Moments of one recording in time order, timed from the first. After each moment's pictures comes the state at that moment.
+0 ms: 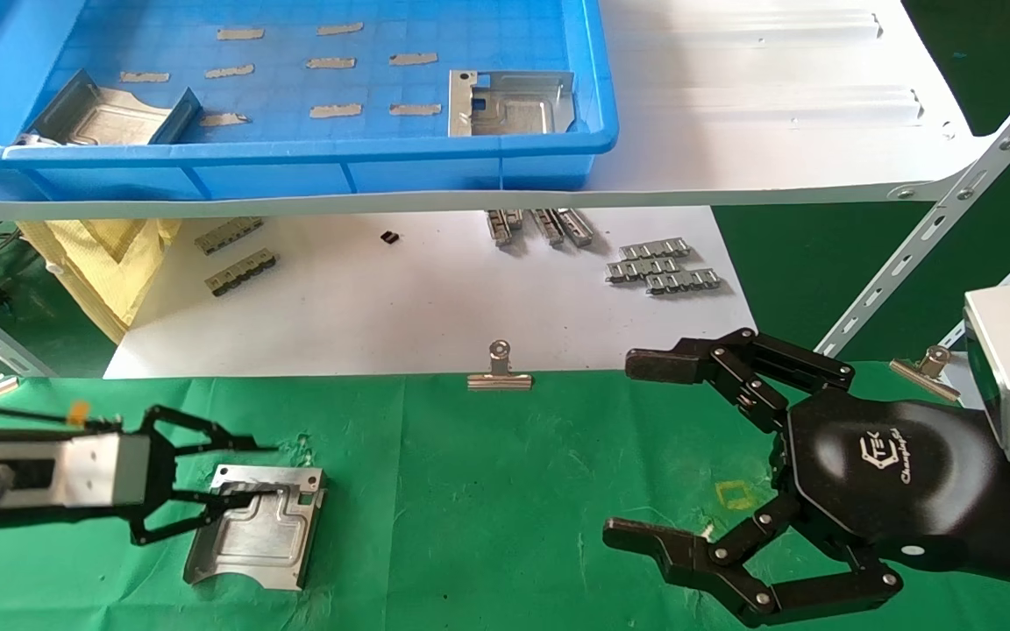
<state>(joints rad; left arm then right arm) -1.62 0.80 0.94 -0.15 0.99 1.58 0.88 1.08 -0.56 -0.38 1.23 -0.64 -1.43 0.12</state>
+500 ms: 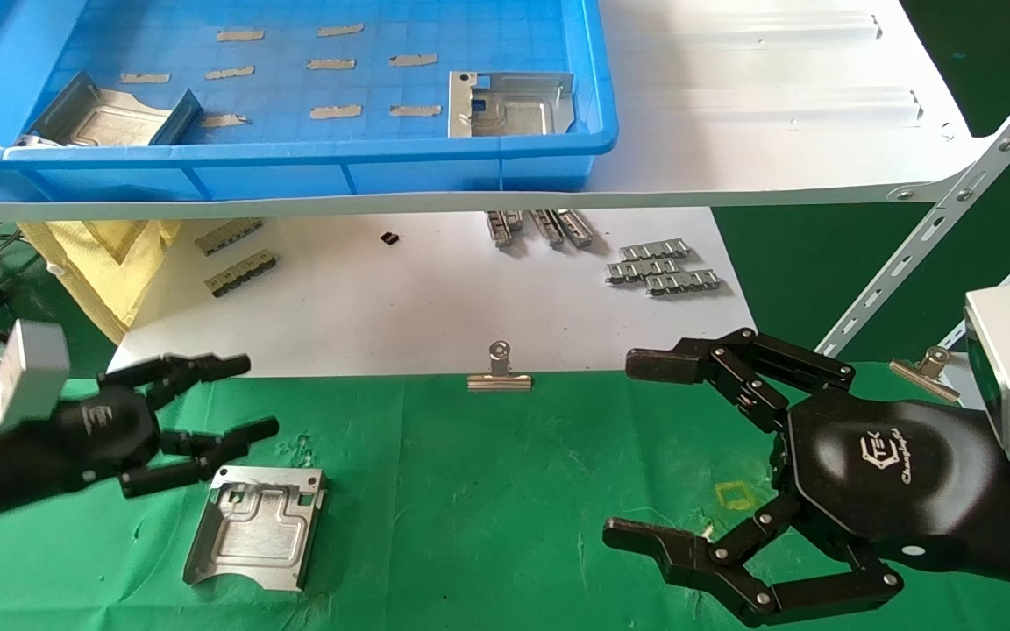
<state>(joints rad) -1.46 0.75 0.84 -0.19 0.70 1.60 0.49 1.08 -0.56 -0.38 1.23 -0.64 -1.43 0.12</state>
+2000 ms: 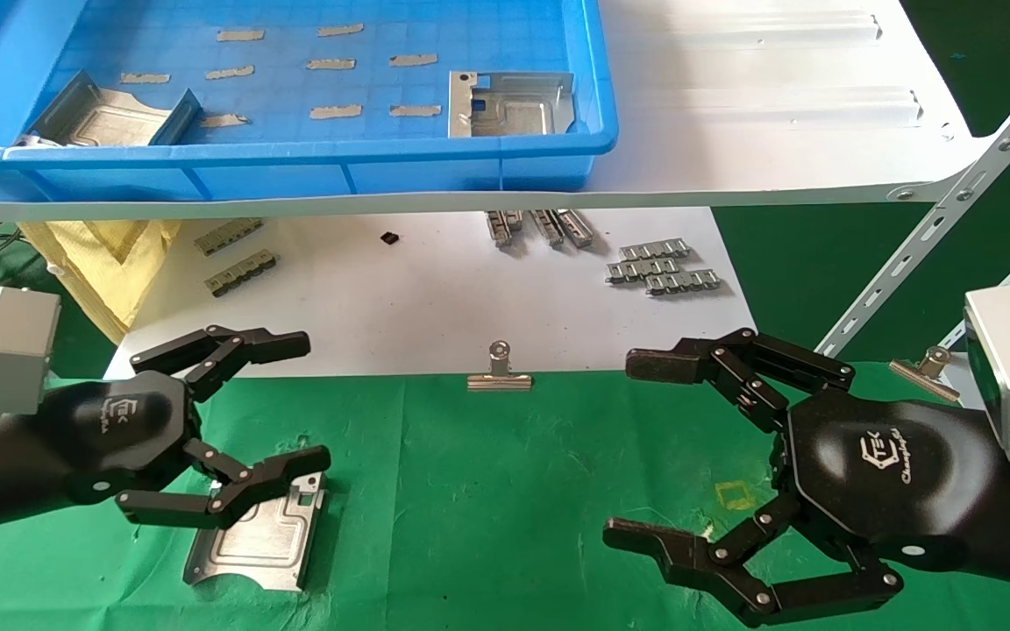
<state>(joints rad) -1.23 0.67 0.53 -0.80 0.70 1.54 0.10 1.08 -0.56 -0.38 1.23 -0.64 -1.43 0.12</state>
